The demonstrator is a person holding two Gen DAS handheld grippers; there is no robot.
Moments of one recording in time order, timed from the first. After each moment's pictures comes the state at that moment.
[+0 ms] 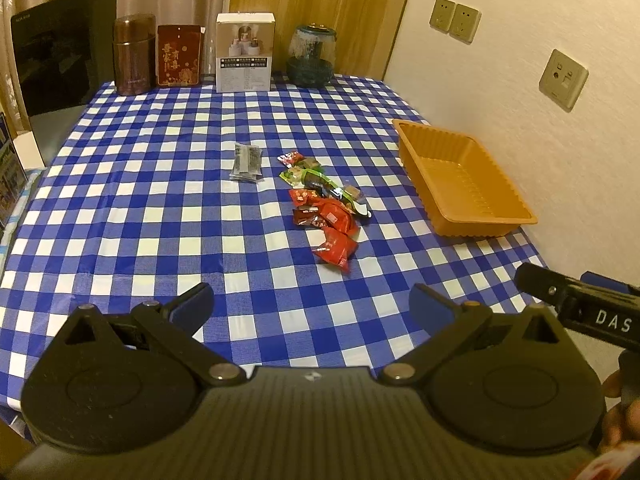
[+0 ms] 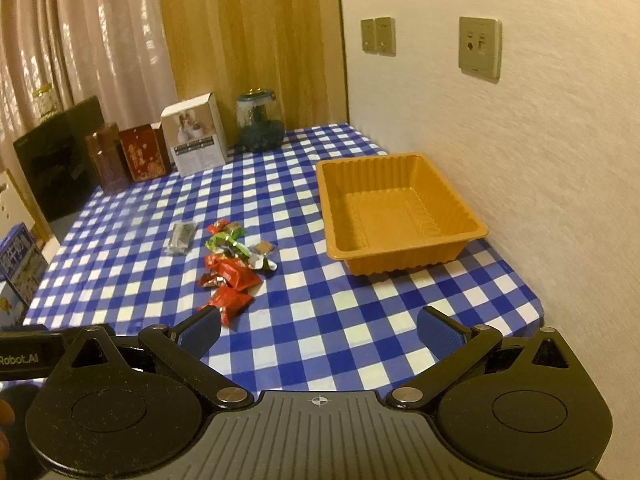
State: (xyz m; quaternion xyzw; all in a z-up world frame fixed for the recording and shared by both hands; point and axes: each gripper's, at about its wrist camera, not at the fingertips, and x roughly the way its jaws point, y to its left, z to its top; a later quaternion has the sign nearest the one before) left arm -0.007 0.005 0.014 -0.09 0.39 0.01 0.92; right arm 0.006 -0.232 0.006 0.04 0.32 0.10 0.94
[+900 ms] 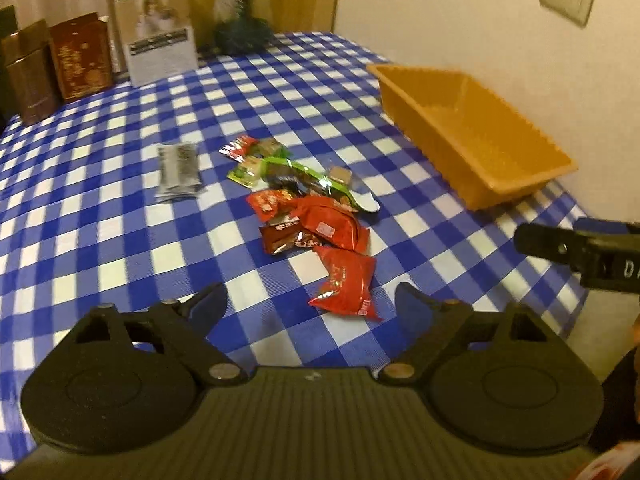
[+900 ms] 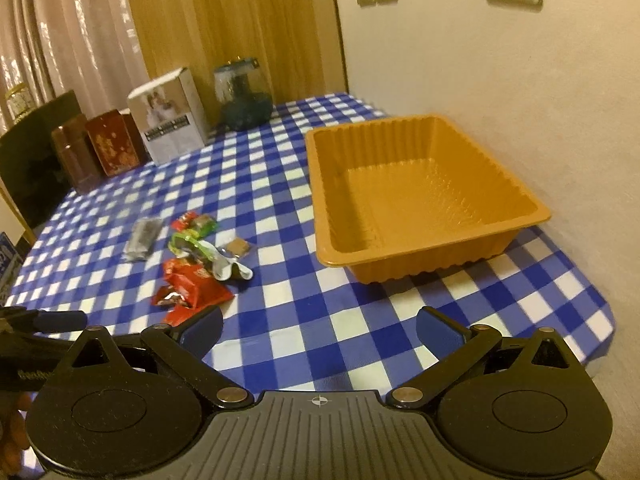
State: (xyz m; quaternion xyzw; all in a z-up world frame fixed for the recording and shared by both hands) left arm 0.128 0.002 -0.083 0.00 0.42 -0.09 0.90; right arm 0.115 -0.228 -0.072 0.07 0.35 0.11 0.93
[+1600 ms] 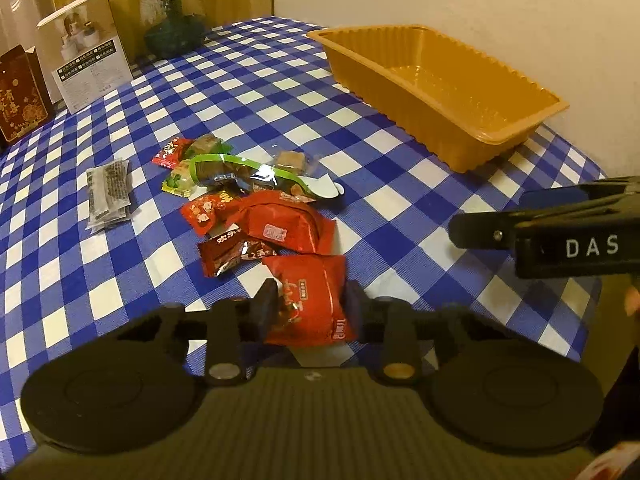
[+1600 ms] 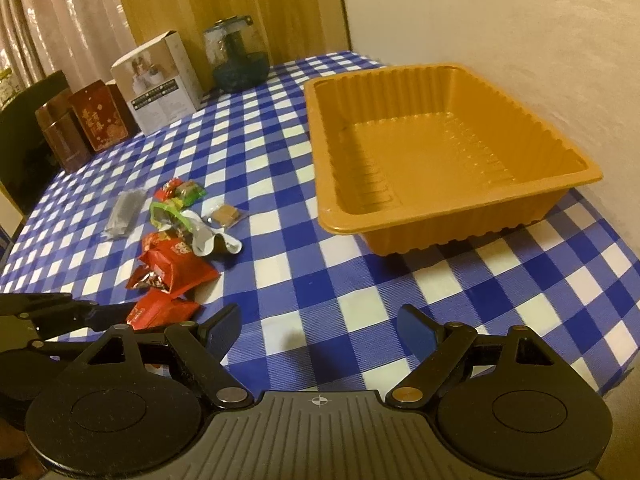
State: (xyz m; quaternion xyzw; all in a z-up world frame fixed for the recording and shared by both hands) left arm 0.157 -0.032 -0.120 0.08 0.42 -0.14 0.89; right arm 0.151 -0.217 -0.108 0.07 0.39 0.11 0.91
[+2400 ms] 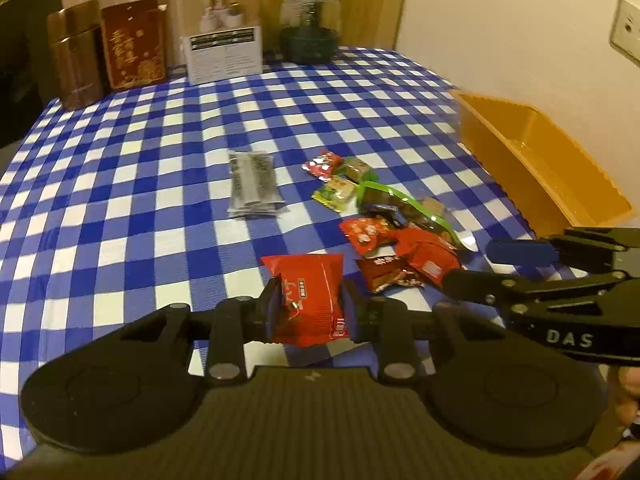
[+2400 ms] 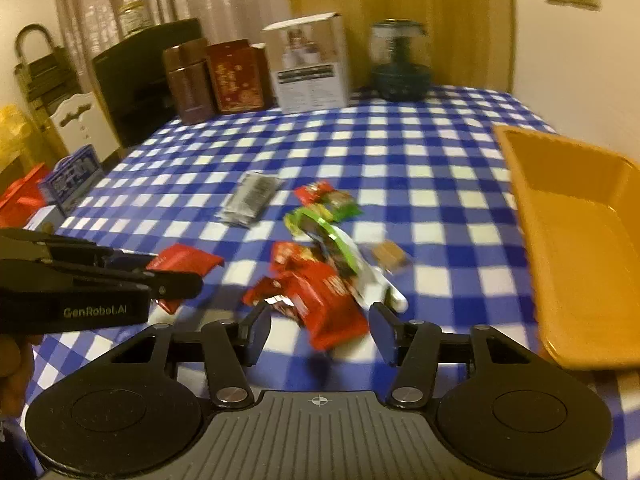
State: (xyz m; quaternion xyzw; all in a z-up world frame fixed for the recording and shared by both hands) left arm 0.159 0.060 -0.094 -0.03 0.40 -0.02 0.92; right arm 0.186 -0.123 -0.105 -0.02 0.35 0.30 0.89
